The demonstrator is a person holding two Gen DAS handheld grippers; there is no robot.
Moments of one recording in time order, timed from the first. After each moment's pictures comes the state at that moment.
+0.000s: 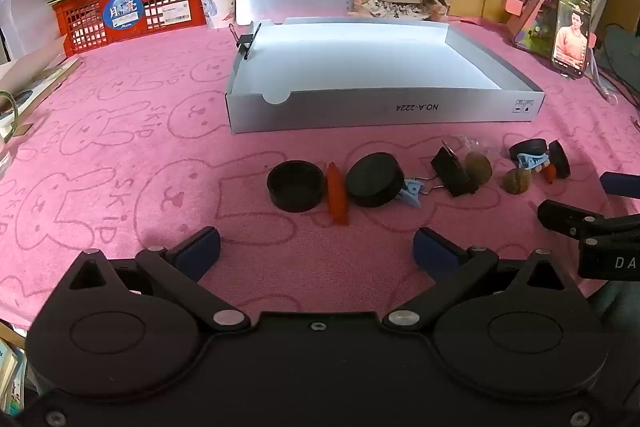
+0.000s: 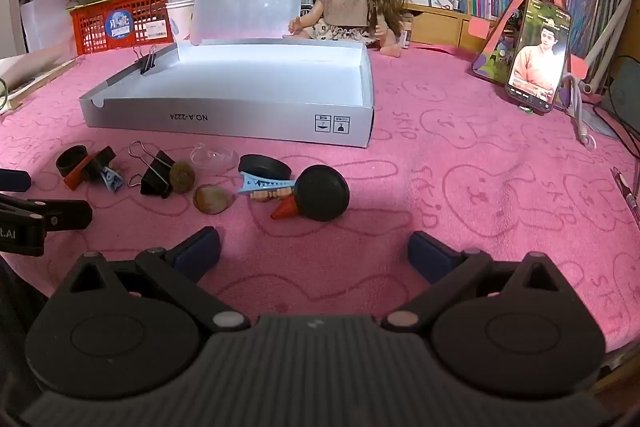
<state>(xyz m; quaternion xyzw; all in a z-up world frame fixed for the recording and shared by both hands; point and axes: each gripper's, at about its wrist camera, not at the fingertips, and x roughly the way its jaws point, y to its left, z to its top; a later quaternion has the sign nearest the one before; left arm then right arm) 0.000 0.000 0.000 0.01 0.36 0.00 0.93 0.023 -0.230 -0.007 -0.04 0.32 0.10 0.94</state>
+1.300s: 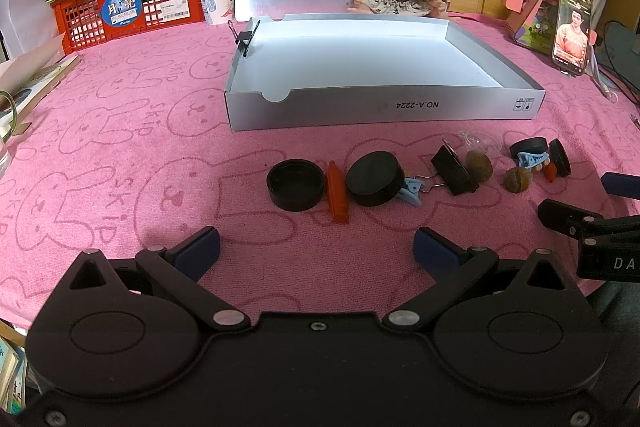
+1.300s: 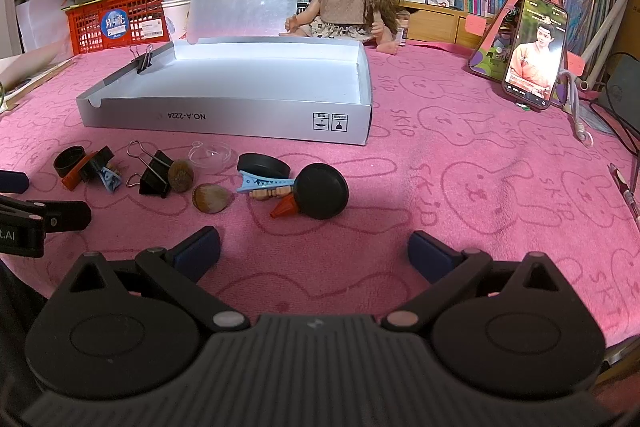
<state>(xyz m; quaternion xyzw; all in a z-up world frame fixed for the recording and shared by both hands) 0.002 -0.001 0.000 0.00 0.37 0.00 0.93 0.022 -0.229 -0.006 -0.04 0.33 0.09 0.94</state>
